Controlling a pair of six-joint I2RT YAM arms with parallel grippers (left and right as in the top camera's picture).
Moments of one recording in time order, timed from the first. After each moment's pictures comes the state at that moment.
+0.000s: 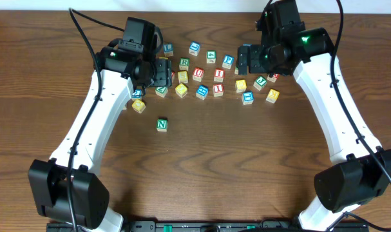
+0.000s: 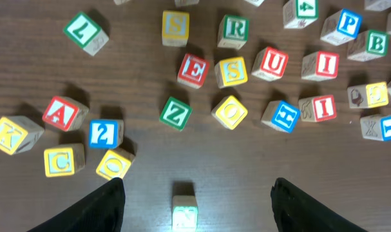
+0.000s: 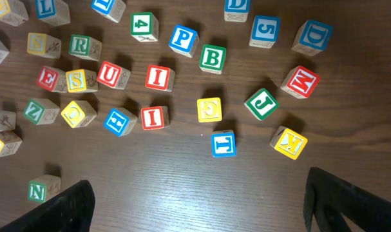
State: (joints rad) left arm -0.25 1.72 1.56 -0.94 0.05 -0.25; right arm 0.28 1.84 1.84 -1.10 -0.06 0.24
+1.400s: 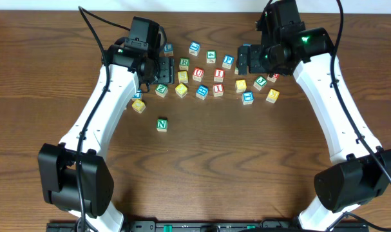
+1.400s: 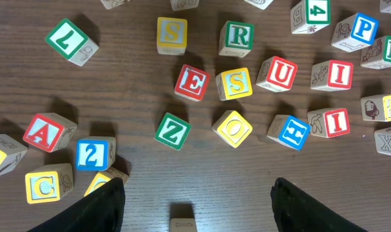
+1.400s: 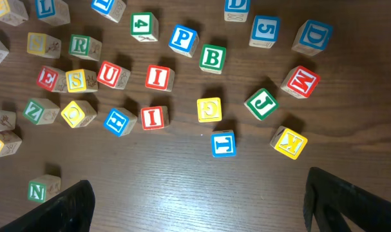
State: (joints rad) left arm -0.25 1.79 1.56 -0.87 0.05 -0.25; right arm 0.28 1.84 1.84 -1.10 -0.06 0.24
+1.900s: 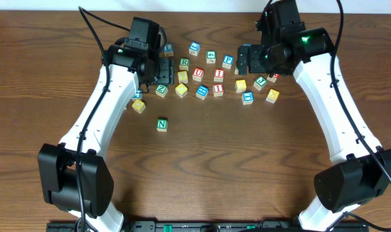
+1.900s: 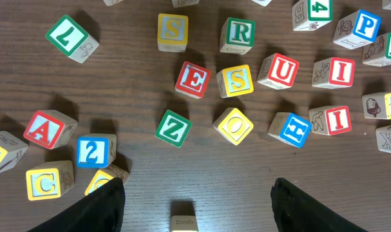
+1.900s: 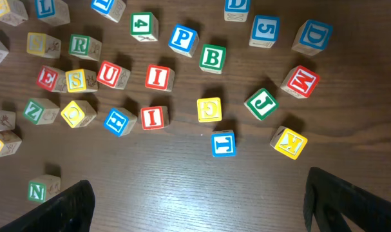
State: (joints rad) left arm -0.25 1.79 1.56 -0.88 0.05 -0.25; right arm 0.28 1.84 1.84 -1.10 -0.06 0.24
